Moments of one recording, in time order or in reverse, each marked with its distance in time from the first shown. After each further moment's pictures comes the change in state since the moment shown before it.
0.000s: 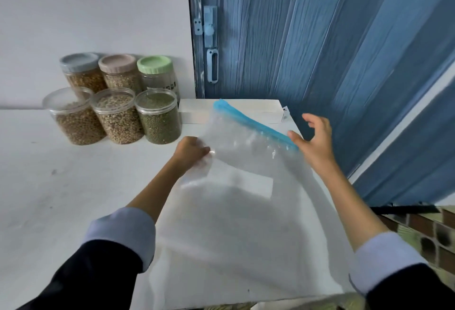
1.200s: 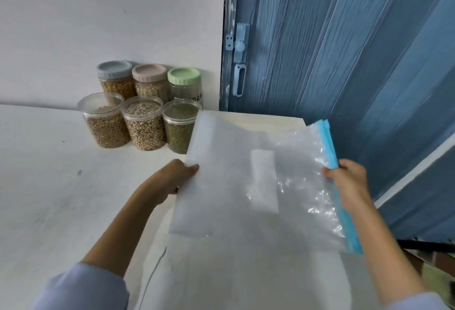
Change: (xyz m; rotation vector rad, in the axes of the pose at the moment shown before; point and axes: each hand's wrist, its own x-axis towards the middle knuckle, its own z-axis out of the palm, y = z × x) left_hand -0.049 -0.013 -0.062 -0.115 -0.009 -0.198; right_hand -0.006 -0.002 0.002 0.152 0.002 0.472
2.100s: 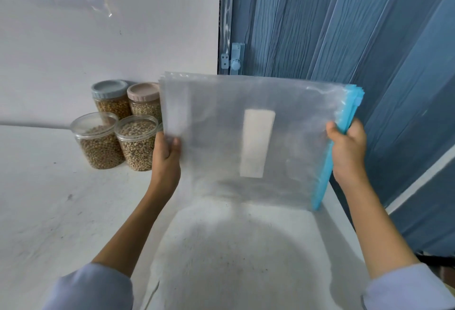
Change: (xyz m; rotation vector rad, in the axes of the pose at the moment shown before) left_hand 0.031 0.032 0.002 -0.359 0.438 0.735; right_hand 0.026 -0.086 0.019 0.367 0.058 -0.382
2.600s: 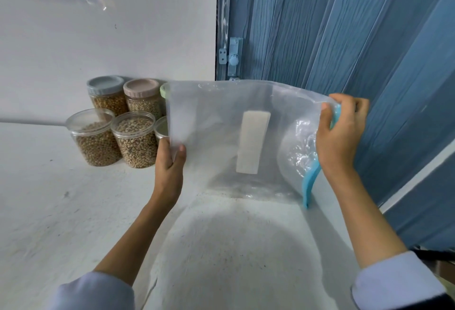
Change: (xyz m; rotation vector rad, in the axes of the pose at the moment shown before) left_hand -0.017 -0.015 0.003 -0.134 -0.072 0.017; right_hand -0.007 -0.013 0.017 -0.398 0.156 -0.552
